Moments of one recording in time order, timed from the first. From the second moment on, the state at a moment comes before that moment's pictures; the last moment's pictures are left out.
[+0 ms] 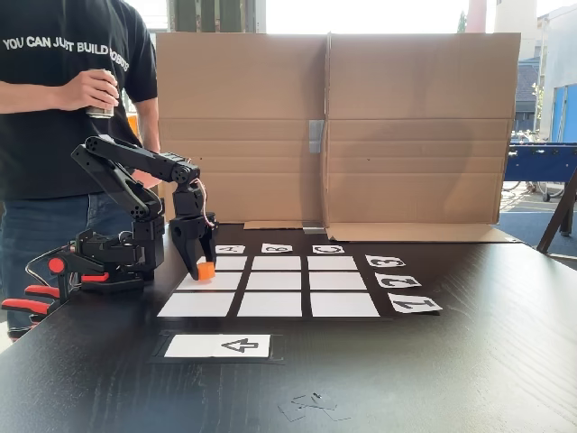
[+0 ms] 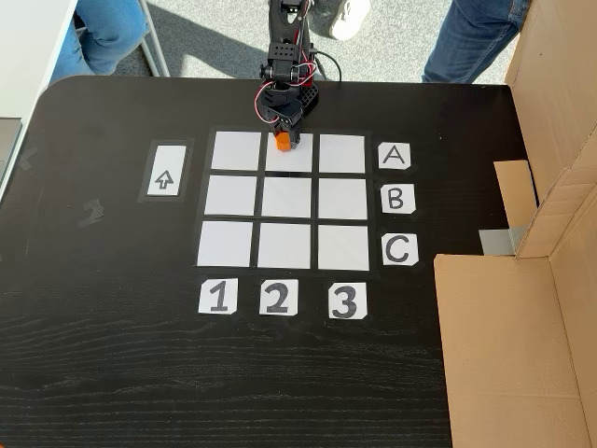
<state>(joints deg) 1.4 131.4 151.0 71.4 23.6</state>
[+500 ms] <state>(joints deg) 2.5 131.3 151.0 71.4 25.2</state>
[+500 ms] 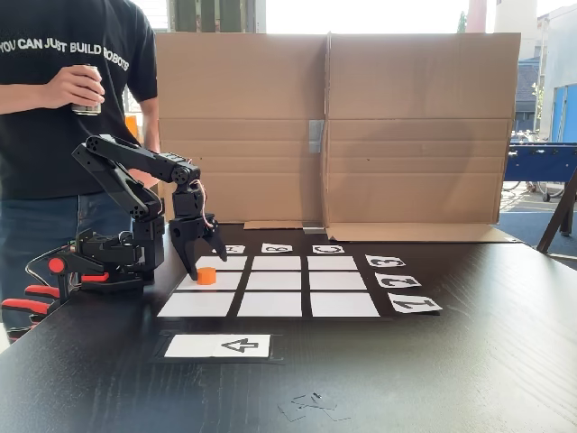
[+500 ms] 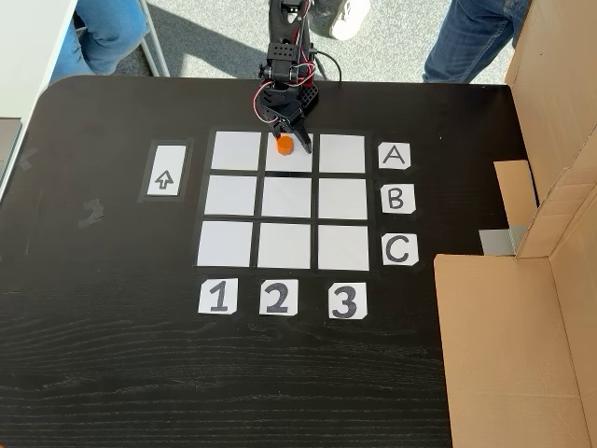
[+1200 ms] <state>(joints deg) 9.9 137.6 140.4 60.6 46.8</state>
